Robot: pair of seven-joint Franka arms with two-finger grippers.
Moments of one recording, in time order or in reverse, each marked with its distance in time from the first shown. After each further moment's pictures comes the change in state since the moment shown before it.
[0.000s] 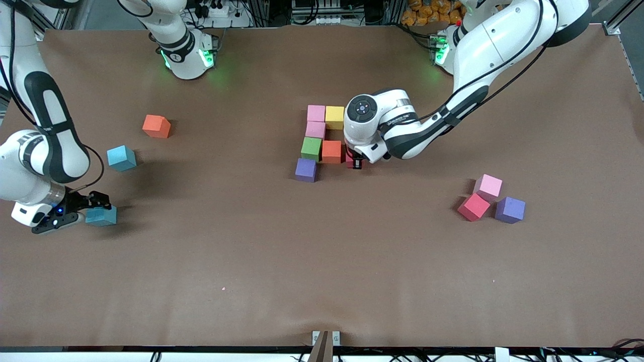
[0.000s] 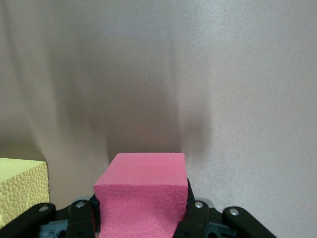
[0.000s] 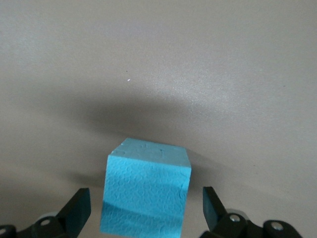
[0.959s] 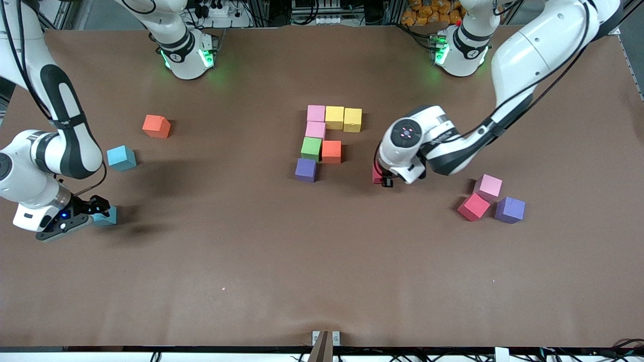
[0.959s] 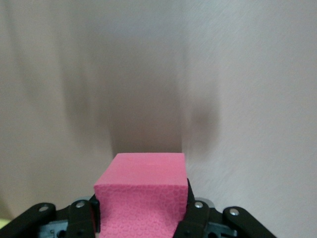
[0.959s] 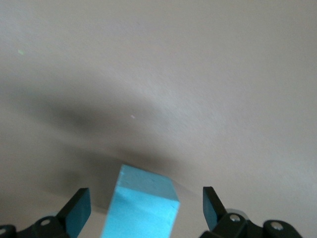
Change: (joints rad) left arm 0.193 -0.005 -0.041 -0.037 0.003 -0.003 0.100; right arm 0.041 -0.042 0.000 -0.001 -0.157 0.072 0.010
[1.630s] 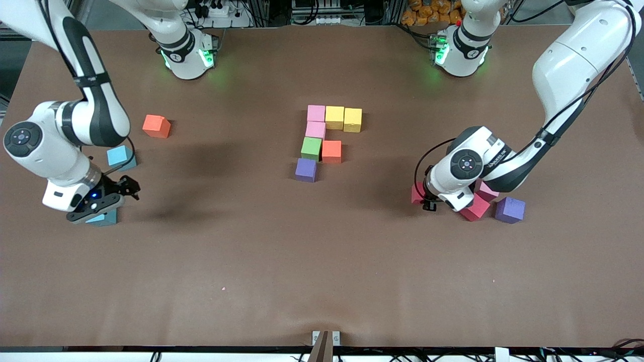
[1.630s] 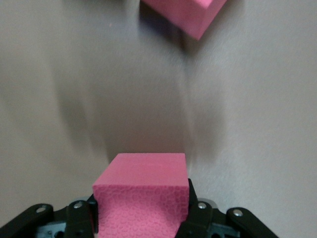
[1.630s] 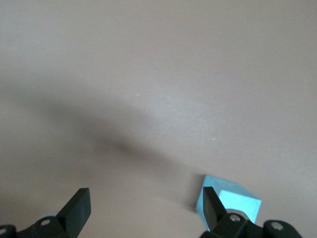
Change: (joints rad) left arm 0.217 0.001 0.052 0.025 0.000 0.000 0.355; right arm 0.127 -0.230 0.056 -0.179 0.007 -0.041 0.179
